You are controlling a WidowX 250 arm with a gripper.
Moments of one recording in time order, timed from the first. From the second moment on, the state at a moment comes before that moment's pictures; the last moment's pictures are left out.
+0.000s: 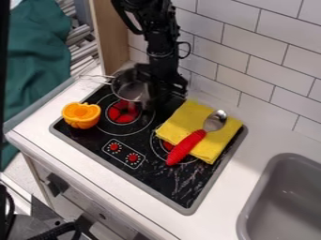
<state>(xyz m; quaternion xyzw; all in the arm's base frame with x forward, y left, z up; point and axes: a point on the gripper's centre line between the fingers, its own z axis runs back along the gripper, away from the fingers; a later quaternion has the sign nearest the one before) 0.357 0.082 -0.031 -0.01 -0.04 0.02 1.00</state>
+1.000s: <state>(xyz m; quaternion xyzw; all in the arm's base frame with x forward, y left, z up) 0.244 0.010 0.057 0.00 -0.11 0.02 0.99</state>
